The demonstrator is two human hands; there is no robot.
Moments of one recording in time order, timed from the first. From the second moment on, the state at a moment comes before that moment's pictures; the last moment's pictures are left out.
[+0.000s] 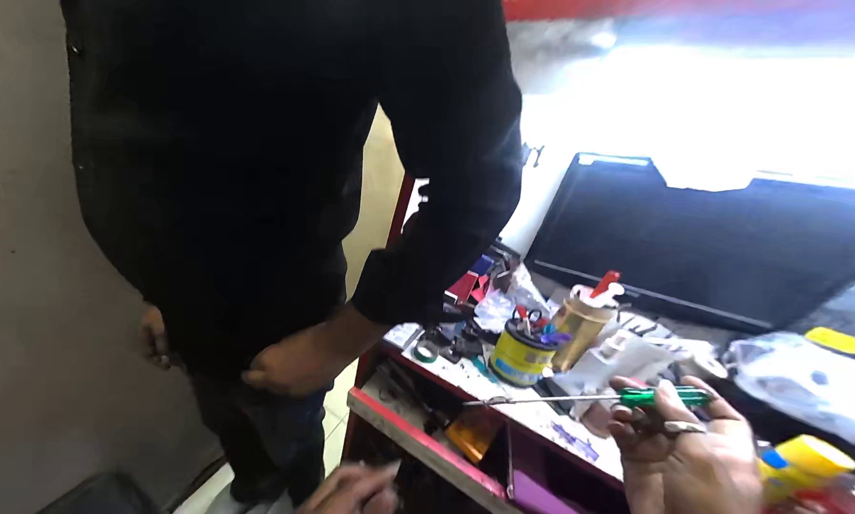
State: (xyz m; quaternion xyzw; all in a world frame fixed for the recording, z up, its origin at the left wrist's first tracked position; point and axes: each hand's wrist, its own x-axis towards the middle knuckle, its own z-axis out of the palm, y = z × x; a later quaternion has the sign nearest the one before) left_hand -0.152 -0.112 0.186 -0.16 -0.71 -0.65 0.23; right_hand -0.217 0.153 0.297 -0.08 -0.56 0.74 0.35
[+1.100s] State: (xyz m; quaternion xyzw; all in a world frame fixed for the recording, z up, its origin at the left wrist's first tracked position) left_hand -0.207 0.001 0.019 -0.35 -0.74 -0.32 -0.47; right_hand -0.071 0.198 0.066 -0.01 -0.86 0.44 0.28
